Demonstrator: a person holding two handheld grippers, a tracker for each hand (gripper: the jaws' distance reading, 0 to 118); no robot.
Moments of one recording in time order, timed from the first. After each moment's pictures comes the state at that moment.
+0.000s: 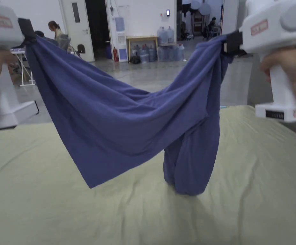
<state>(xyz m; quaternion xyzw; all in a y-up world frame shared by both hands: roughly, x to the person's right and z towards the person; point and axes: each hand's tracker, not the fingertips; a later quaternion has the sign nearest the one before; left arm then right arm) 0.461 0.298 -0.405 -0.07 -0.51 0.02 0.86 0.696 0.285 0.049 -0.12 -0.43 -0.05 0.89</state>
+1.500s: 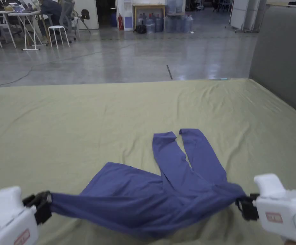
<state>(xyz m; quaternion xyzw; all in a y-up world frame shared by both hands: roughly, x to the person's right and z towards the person) 0.168 -0.105 -0.243 -0.26 -0.50 -0.03 0.83 0.462 -0.099 0.209 -0.36 -0.37 -0.19 0.83</state>
